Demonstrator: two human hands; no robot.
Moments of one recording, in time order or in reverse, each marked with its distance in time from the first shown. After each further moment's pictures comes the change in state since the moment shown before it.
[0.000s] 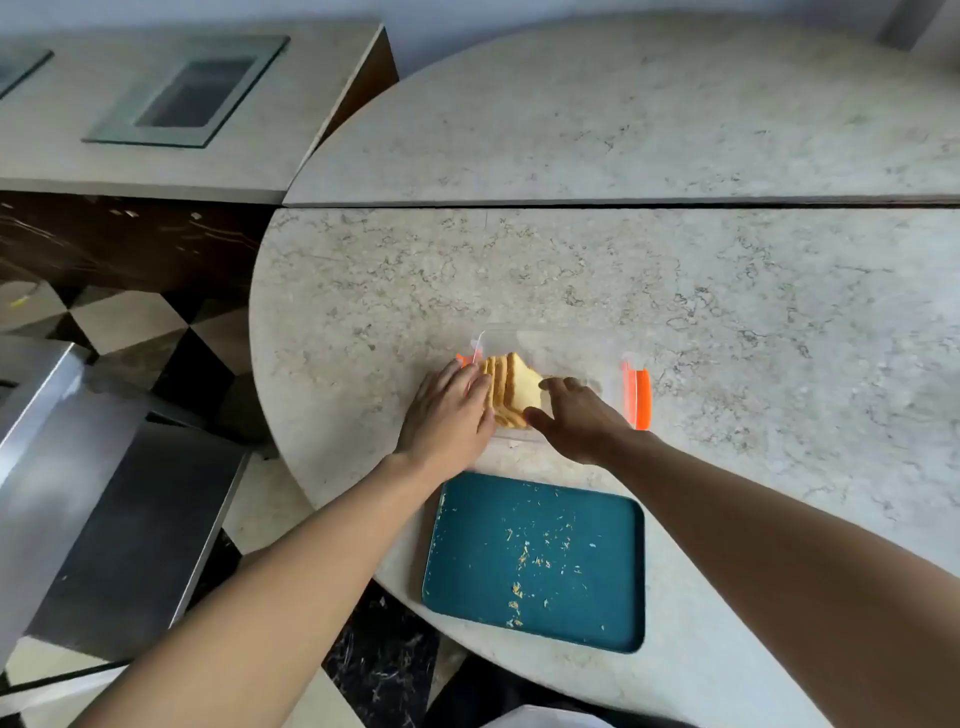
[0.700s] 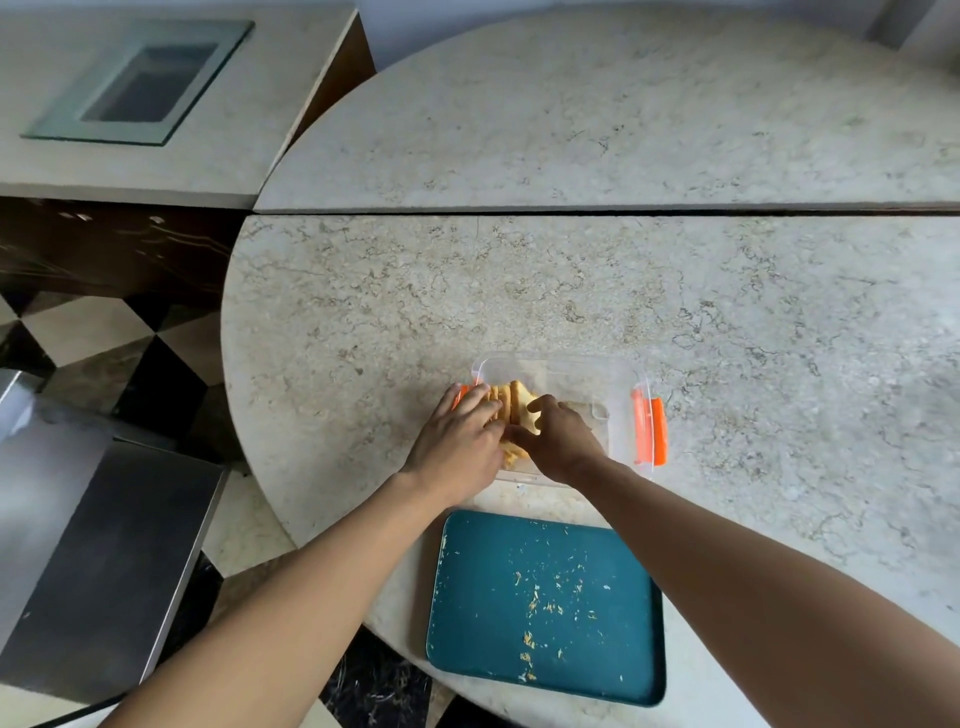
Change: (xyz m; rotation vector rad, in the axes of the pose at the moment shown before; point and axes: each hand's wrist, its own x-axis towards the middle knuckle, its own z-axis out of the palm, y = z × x) left_hand 0.039 -0.019 0.017 0.090 -0.109 0.238; right_hand 0.046 -0.016 0.024 0.293 0.044 0.228
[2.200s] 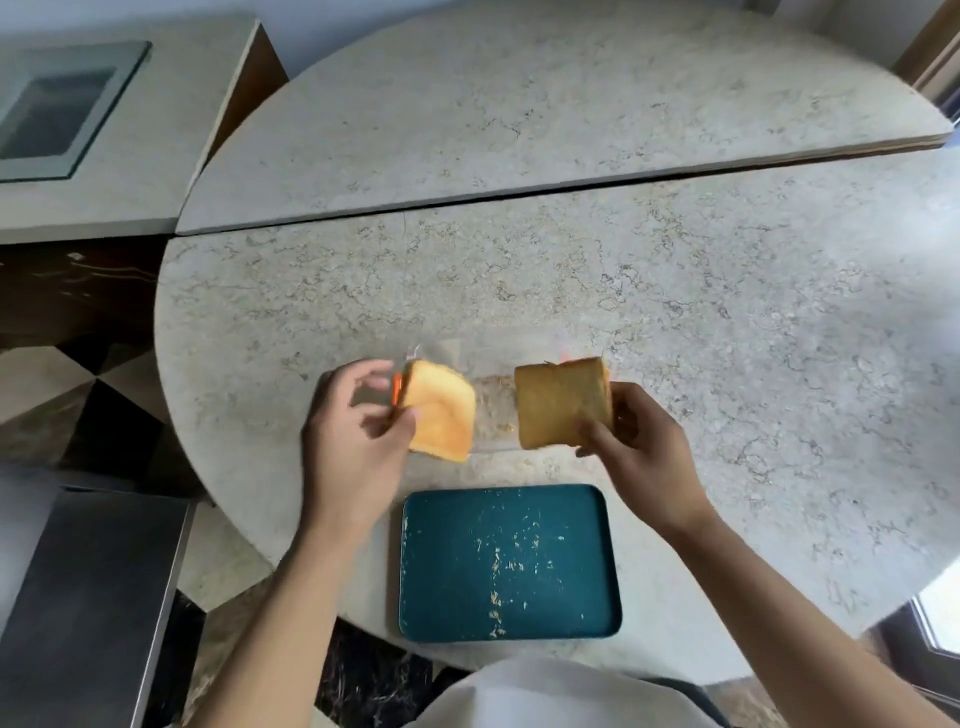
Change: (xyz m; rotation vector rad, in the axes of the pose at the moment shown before) left_hand -0.065 0.040 -0.082 -1.109 0.564 -0.451; right_hand -0.151 0.058 -0.081 0.631 0.403 -0.168
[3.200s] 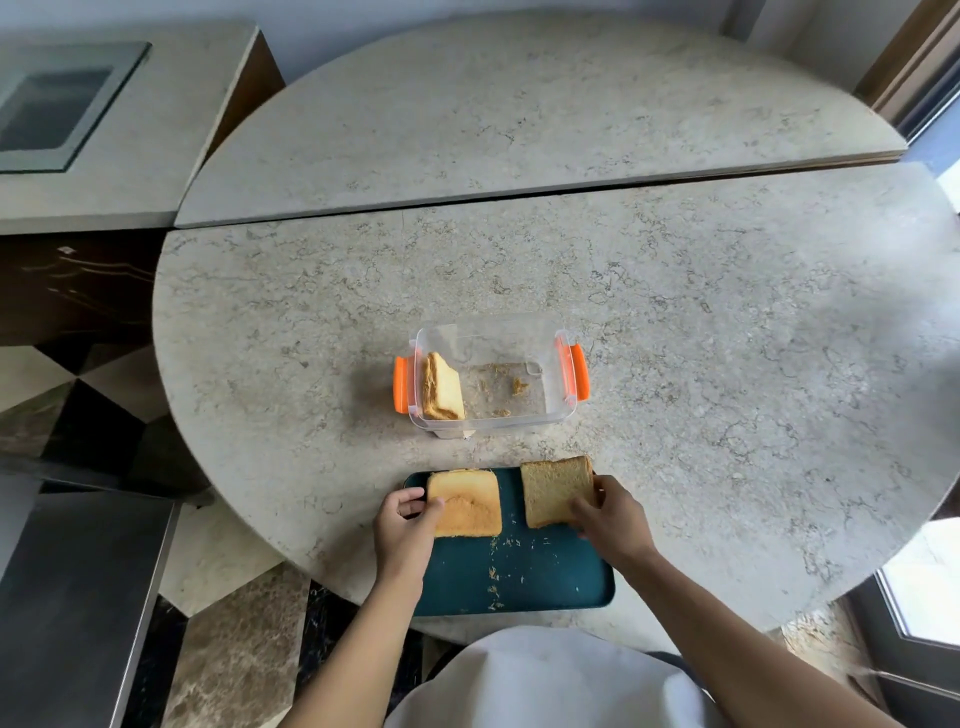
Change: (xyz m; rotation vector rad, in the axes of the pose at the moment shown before) left_hand -0.093 -0.155 0.045 -0.107 0.067 -0.706; right_hand -0.059 0.110 0.032 -0.308 -0.027 0.508
